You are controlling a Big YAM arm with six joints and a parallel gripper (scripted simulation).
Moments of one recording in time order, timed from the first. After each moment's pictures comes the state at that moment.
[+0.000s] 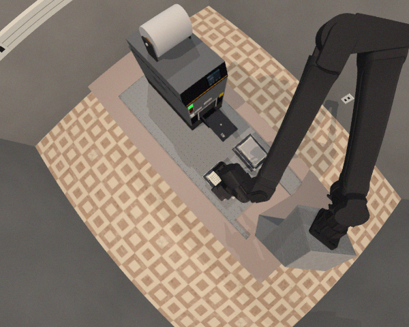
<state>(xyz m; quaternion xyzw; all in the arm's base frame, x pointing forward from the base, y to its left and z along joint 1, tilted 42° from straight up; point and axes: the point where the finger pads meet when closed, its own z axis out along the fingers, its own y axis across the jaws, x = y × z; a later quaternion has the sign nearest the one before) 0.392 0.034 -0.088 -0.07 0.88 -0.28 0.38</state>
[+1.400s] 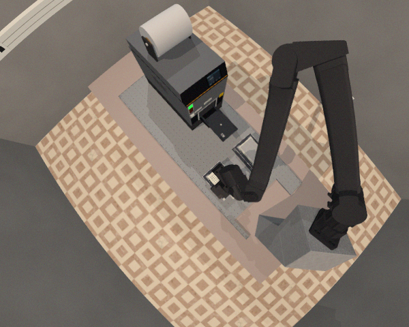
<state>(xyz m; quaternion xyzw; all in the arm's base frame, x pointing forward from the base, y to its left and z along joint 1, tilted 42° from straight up) 0.421 0.000 -0.134 -0.07 0.88 -0.28 0.39</state>
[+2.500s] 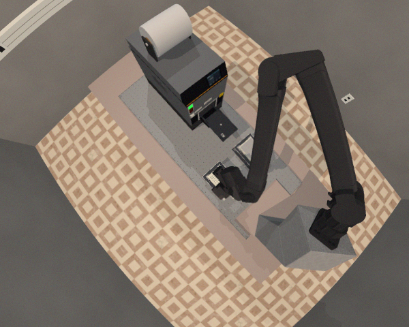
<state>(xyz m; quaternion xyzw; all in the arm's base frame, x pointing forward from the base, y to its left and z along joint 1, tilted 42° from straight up) 0.426 -0.020 -0.164 -0.07 0.88 -0.28 0.37</state>
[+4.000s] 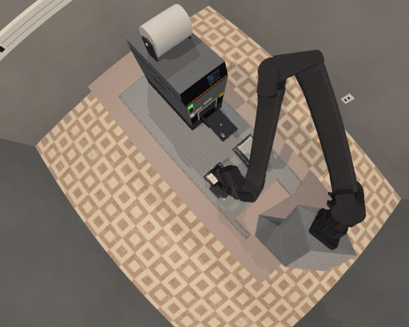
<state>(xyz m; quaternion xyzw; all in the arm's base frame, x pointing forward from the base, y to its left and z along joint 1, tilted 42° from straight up) 0.437 -0.015 -0.161 -0.07 0.88 -0.28 0.39</state>
